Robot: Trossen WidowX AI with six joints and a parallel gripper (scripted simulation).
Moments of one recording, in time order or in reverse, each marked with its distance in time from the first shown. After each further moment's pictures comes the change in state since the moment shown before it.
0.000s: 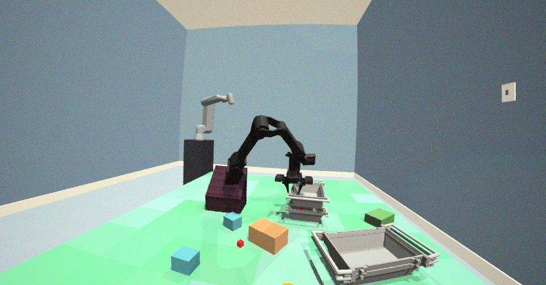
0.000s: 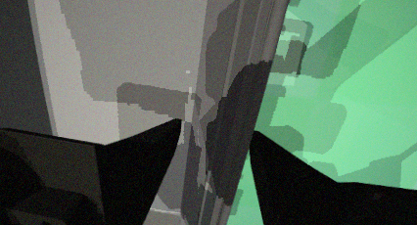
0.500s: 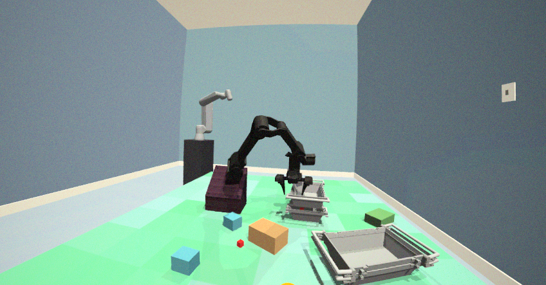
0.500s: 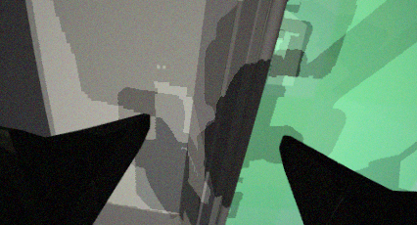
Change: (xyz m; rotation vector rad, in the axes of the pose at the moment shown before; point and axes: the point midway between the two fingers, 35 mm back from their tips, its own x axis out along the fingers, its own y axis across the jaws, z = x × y) arm 0.001 -0.001 0.000 -0.002 -0.001 -0.002
